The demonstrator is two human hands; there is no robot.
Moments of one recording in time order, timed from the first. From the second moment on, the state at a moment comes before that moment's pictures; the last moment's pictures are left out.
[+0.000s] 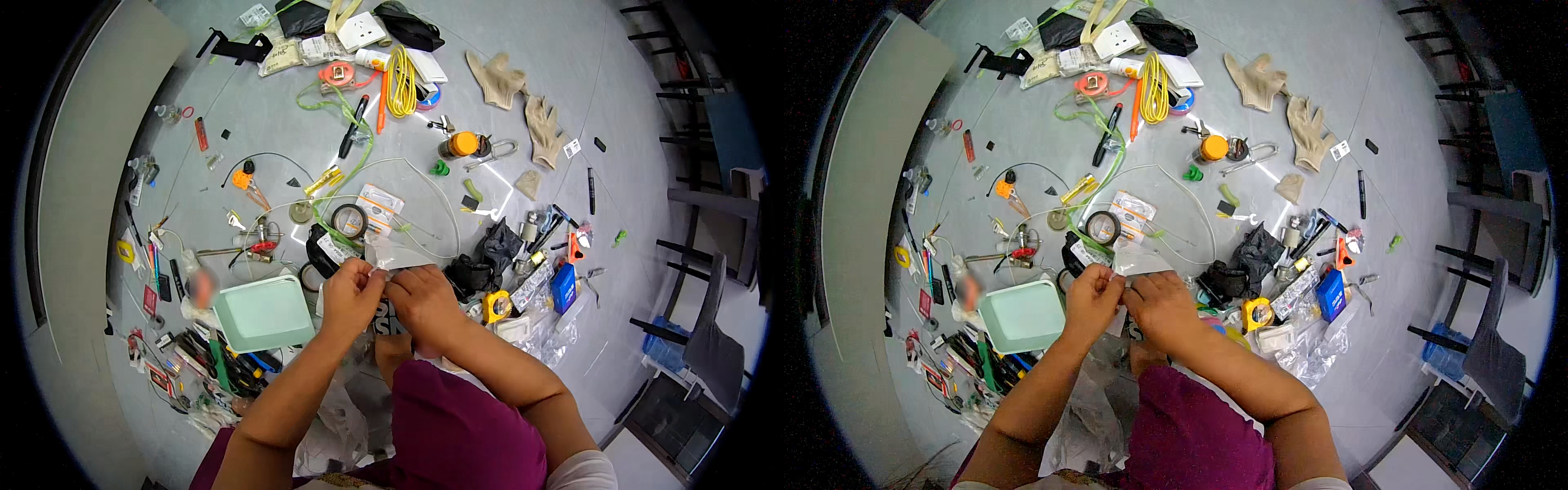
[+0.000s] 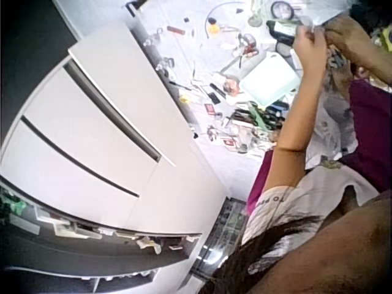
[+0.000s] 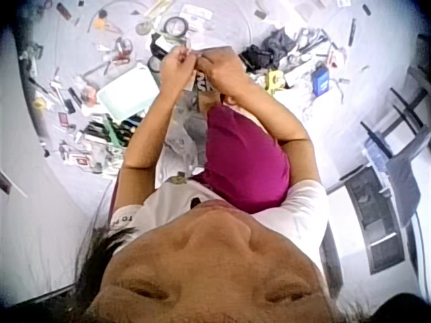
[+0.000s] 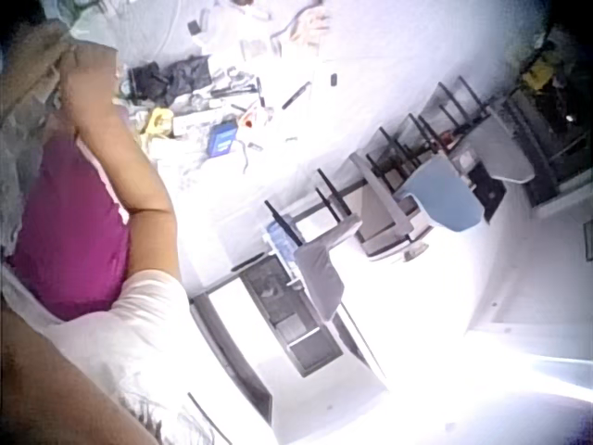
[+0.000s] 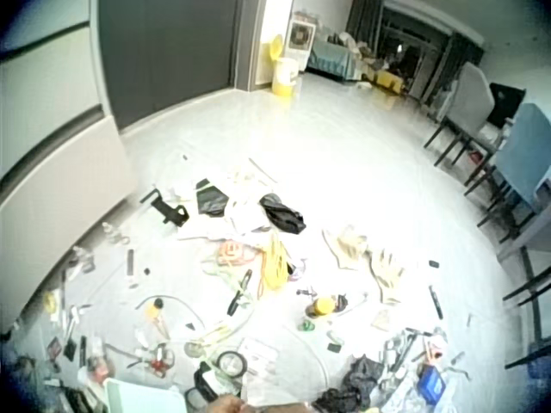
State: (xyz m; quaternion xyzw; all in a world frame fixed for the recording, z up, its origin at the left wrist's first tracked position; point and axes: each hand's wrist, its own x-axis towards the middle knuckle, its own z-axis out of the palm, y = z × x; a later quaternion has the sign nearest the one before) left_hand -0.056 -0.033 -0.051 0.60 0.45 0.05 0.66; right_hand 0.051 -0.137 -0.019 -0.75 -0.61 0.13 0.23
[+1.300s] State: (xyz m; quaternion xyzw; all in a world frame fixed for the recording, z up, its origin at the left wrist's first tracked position) left_hand -0.016 -0.053 -0.035 0.36 0.46 -0.01 0.81; right_hand 0.183 -0.154 -0.013 -0.79 -0.02 0.19 0.58
